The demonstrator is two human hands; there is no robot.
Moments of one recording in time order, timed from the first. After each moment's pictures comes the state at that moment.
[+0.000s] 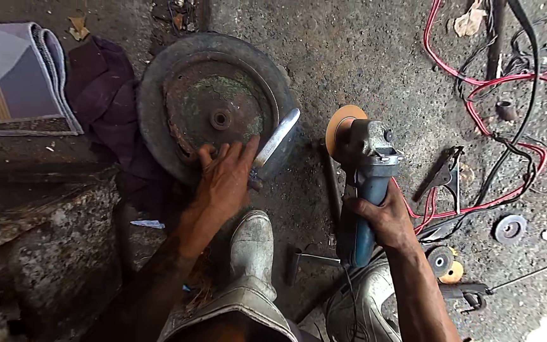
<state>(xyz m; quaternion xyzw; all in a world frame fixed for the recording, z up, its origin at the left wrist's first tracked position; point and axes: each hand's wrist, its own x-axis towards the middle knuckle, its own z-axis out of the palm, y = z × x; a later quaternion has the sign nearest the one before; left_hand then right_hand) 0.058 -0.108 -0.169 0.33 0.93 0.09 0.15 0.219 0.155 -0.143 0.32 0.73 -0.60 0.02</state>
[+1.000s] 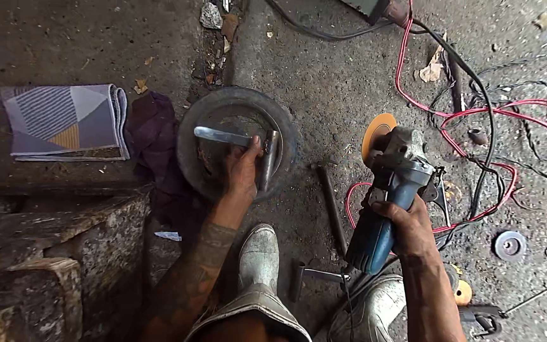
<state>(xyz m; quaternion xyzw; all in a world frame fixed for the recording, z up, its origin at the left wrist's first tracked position) 0.033 -0.058 -0.153 -0.22 0.63 0.72 0.18 0.224 0.171 -0.107 0.35 0.65 -0.67 -0.09</state>
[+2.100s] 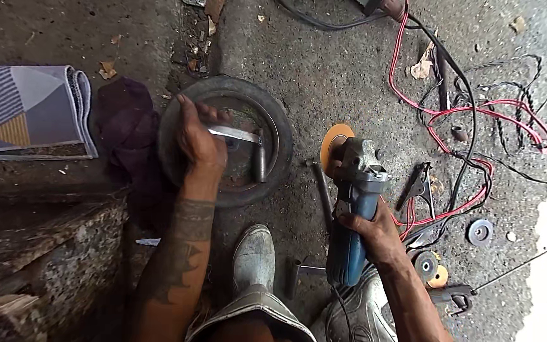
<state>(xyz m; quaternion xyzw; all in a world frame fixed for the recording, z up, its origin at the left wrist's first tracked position) -0.043 -0.084 -0.175 -0.11 0.49 0.86 0.04 0.216 0.123 -0.108 0.35 0.67 -0.65 -0.01</state>
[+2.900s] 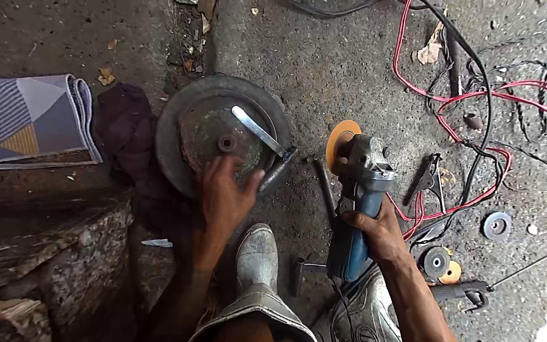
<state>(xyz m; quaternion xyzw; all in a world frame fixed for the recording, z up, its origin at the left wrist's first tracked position) 0.057 -0.114 -0.153 0.17 0.93 0.32 0.09 0.223 0.129 -0.119 0.37 0.66 -0.65 -0.03</state>
